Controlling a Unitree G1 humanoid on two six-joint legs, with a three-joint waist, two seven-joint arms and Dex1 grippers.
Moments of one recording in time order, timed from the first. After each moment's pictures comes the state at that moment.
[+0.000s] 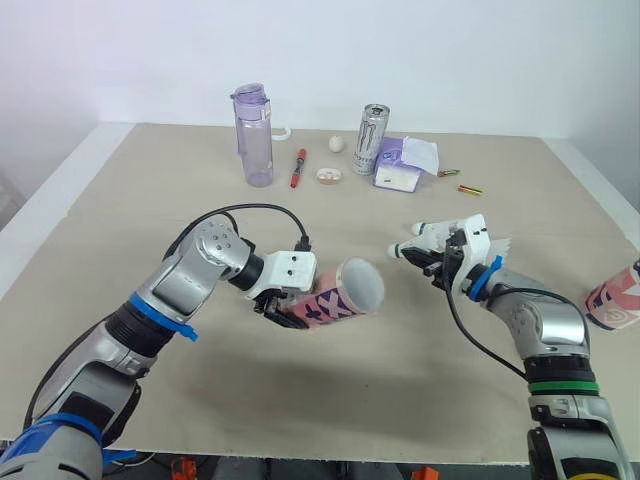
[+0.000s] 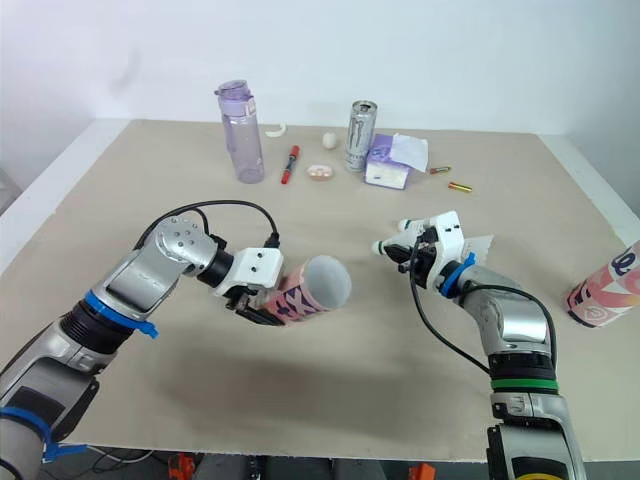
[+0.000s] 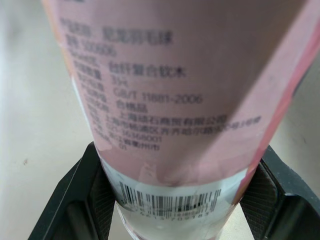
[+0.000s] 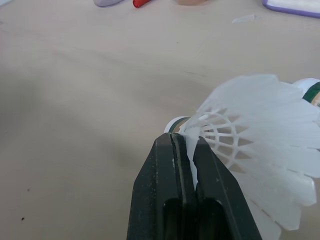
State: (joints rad) left arm -0.80 0.57 -0.49 0.02 0.00 0.39 -1.38; right arm -0.48 -0.55 -0.12 0.21 0.43 0.57 0.72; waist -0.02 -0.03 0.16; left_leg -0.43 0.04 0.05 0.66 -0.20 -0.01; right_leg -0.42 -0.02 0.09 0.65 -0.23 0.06
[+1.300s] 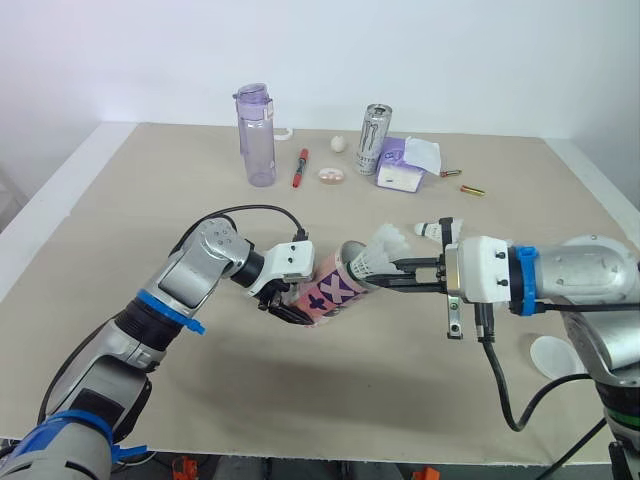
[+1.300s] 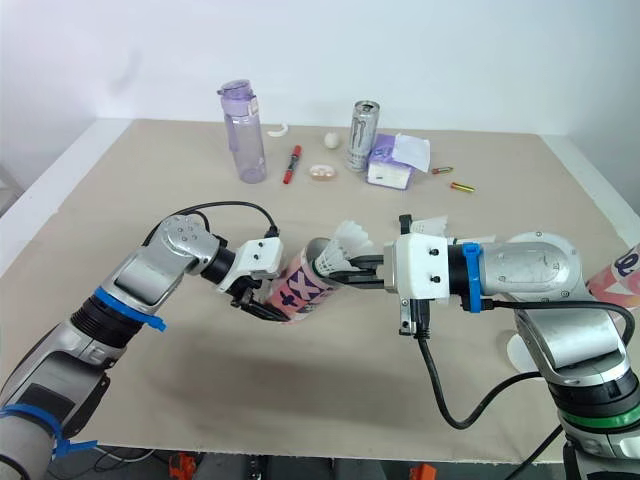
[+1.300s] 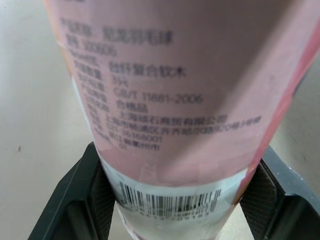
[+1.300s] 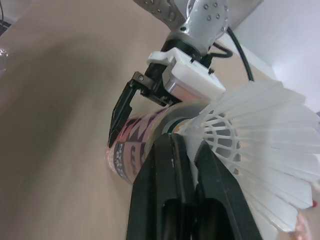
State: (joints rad) left arm -0.82 0.53 -0.46 0.11 -0.05 0.47 -1.39; right arm -0.46 -0.90 0.02 -0.48 0.41 0.19 1.15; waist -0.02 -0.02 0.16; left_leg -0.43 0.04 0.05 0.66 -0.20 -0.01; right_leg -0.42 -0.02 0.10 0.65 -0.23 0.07
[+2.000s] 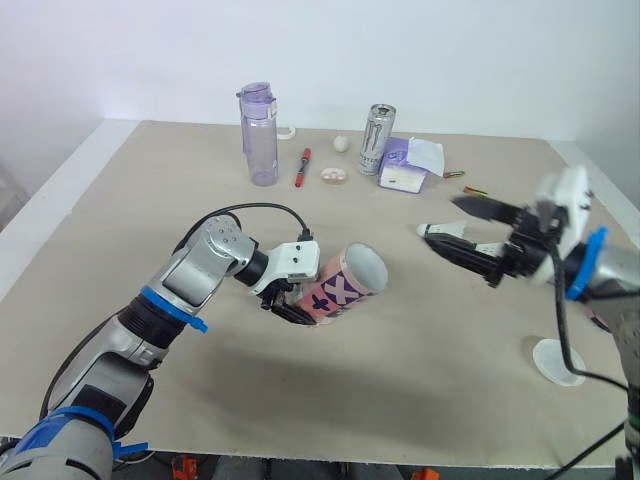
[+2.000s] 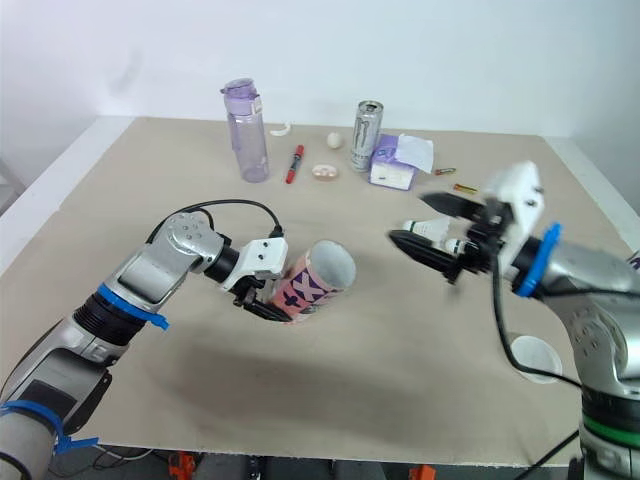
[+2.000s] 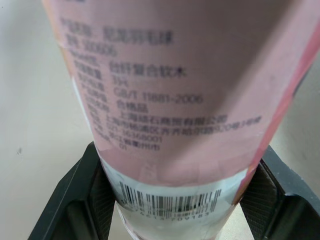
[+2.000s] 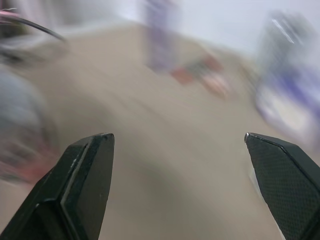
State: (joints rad) left arm -0.84 0.53 -0.49 0.09 -0.04 0.49 -1.39; right arm -0.19 -0.78 -0.42 -0.19 0.65 0.61 0.75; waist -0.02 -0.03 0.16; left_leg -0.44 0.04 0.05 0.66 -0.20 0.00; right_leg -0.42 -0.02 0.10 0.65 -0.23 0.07
